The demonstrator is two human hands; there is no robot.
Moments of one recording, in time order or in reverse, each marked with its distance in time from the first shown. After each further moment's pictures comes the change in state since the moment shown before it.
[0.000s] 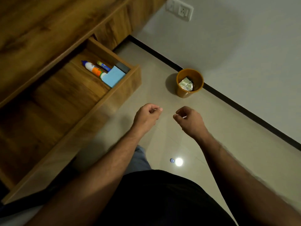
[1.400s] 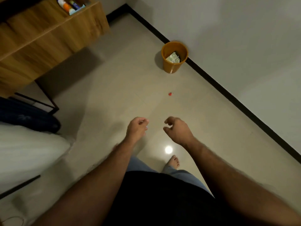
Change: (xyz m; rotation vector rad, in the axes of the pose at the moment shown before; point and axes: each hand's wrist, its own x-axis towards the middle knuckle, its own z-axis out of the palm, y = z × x) left_hand -0.228 -0.132 0.314 -0.185 0.249 -0.295; right_hand -0.201 0.307 -0.084 -0.263 -0.311 -0.167
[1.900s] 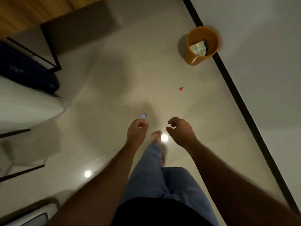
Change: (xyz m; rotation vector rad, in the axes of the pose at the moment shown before) left_hand 0.056 -0.034 0.088 -0.101 0.241 -0.178; right_hand 0.107 0.064 -0.025 -0.100 -0.240 -0.049
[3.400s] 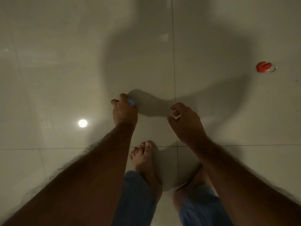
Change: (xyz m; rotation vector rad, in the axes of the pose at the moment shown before) left_hand 0.495 -0.306 0.226 0.357 0.457 -0.336; right_hand 0.496 0.264 0.301 -0.097 -0.267 -0.200
